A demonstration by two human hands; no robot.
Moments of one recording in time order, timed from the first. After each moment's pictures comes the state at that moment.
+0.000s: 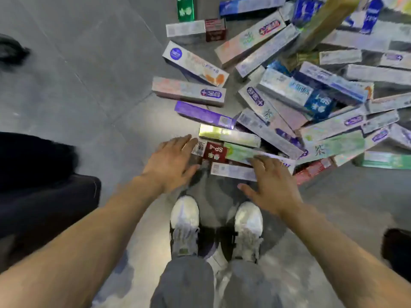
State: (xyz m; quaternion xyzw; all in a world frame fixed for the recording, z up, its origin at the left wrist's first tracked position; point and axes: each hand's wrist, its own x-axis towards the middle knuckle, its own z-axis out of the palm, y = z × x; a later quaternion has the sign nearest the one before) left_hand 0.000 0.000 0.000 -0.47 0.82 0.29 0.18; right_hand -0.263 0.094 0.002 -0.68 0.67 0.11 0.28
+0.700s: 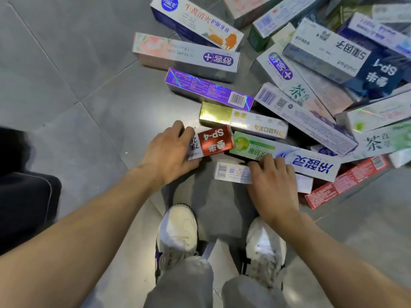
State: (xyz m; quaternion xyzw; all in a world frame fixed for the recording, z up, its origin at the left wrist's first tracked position) left_hand 0.004 0.007 -0.135 -0.50 0.82 0.26 0.07; right_hand -0.225 0.112 -0.118 -0.69 0.69 0.17 0.13
